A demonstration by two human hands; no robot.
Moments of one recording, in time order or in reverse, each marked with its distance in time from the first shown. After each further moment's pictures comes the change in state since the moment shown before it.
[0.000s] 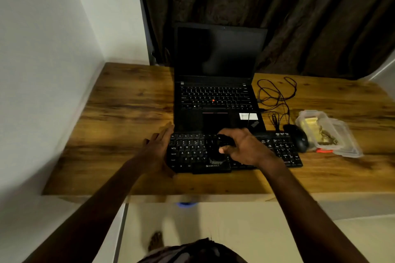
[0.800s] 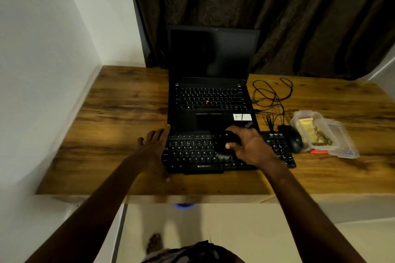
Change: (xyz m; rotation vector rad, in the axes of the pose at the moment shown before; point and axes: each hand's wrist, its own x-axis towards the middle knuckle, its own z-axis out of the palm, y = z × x) left_hand 0.008 0.014 0.005 0.201 -0.053 -0.050; right_hand -0.008 0.038 -0.012 0.019 0.152 -0.017
